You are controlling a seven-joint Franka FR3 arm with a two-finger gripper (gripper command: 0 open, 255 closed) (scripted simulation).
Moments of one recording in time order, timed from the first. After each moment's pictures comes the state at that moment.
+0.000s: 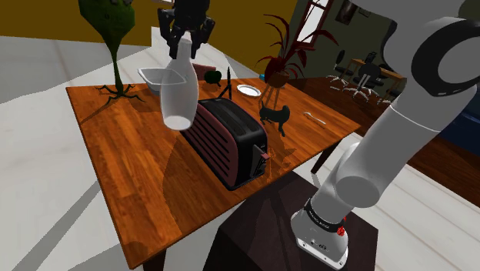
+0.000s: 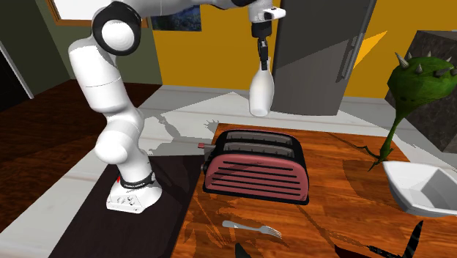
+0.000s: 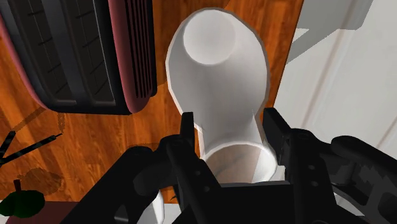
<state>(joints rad) 0.05 -0.04 0.40 -1.59 -0.07 1.68 0.55</state>
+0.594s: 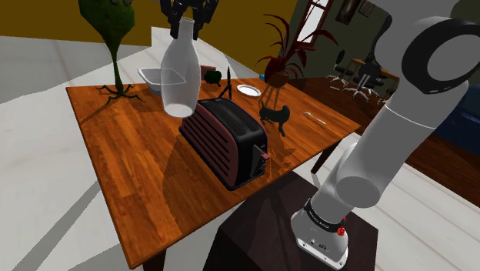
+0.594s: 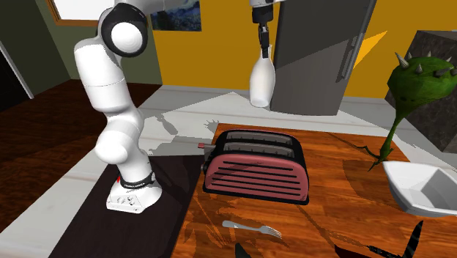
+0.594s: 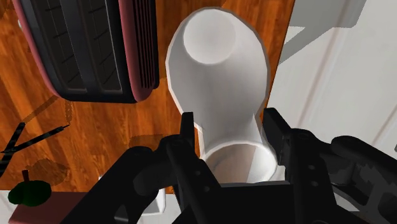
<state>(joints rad) 0.06 0.01 0.41 -1.41 -0.09 1.54 0.55</state>
